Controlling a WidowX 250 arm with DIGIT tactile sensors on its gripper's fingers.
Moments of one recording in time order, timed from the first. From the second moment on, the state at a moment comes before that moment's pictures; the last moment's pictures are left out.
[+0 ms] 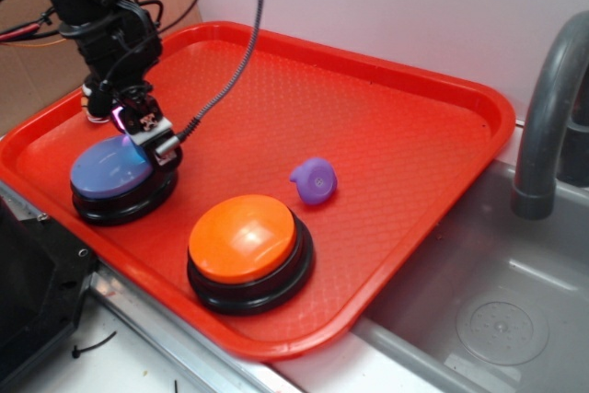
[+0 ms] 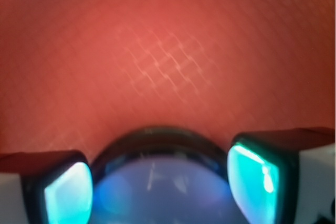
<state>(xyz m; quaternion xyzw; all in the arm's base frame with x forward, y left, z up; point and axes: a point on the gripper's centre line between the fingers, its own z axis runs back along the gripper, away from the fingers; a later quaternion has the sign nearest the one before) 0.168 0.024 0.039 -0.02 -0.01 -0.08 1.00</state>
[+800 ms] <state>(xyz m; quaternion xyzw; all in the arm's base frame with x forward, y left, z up) 0.150 0.034 0.110 0.01 0.00 -0.03 1.00</state>
